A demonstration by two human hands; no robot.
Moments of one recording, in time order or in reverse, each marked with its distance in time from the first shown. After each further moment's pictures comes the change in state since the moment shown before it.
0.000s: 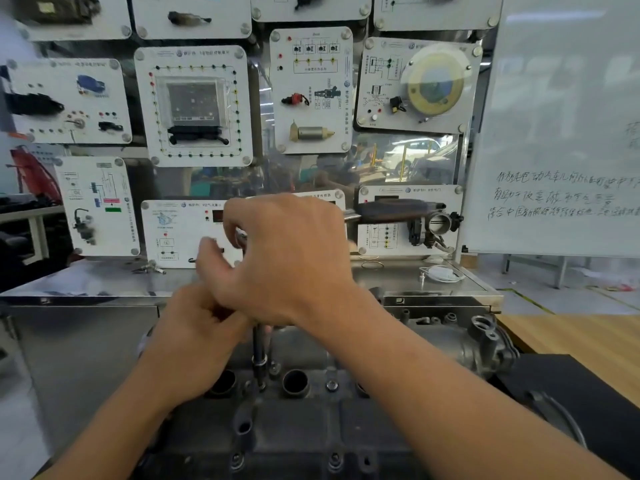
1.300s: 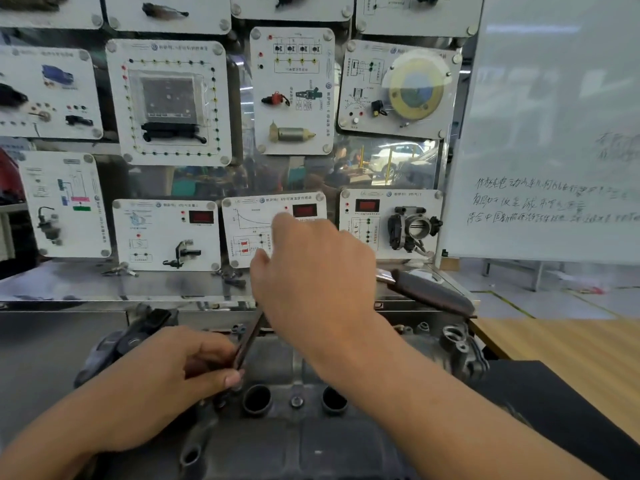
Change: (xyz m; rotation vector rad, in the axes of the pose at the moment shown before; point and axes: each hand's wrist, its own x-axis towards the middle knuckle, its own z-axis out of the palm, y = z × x) left_hand 0.001 -0.024 0.000 0.035 -0.611 -0.119; right_hand -0.020 0.045 -0.011 -0.220 -0.139 0.257
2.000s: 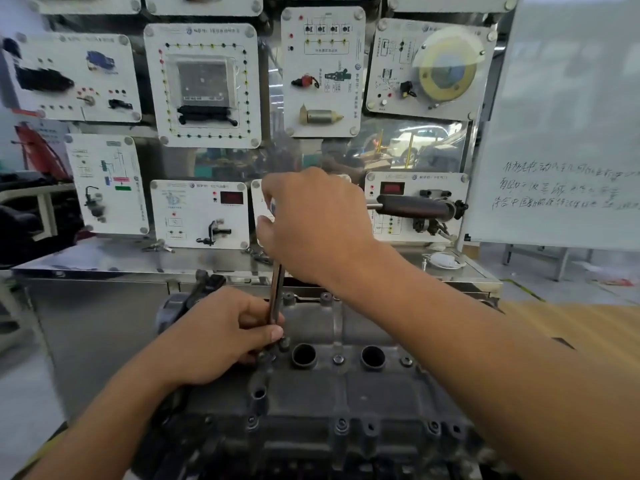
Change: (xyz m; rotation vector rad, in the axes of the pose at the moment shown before) left_hand -0.017 0.006 0.003 -0.065 0.109 -0.181; right_hand 0.018 -0.043 -0.012 -0.037 -0.117 -0.220
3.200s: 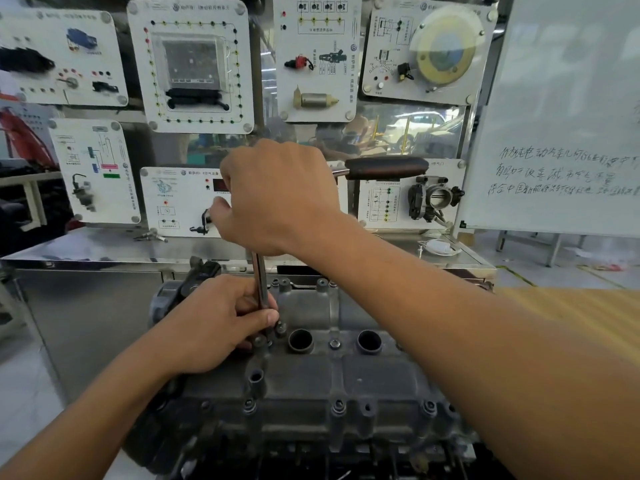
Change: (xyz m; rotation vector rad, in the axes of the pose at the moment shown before) left_hand 0.005 -0.001 0.001 0.062 0.053 0.026; right_hand 0.025 -0.011 0.021 -0.054 0.077 -0.135
